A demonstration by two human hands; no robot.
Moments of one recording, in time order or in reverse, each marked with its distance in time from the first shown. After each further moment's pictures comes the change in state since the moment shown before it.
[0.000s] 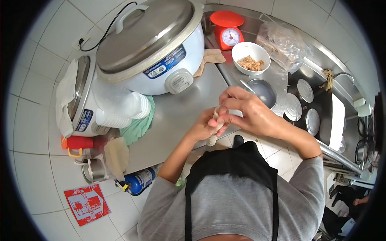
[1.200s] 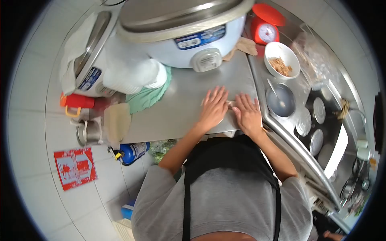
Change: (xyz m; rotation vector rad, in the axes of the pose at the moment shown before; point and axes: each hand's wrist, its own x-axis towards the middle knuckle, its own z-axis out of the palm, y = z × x) left_hand -0.027 -0.088 -0.063 1.612 0.538 0.018; right_hand -0.058 0.124 0.133 -0.709 0.000 0.281
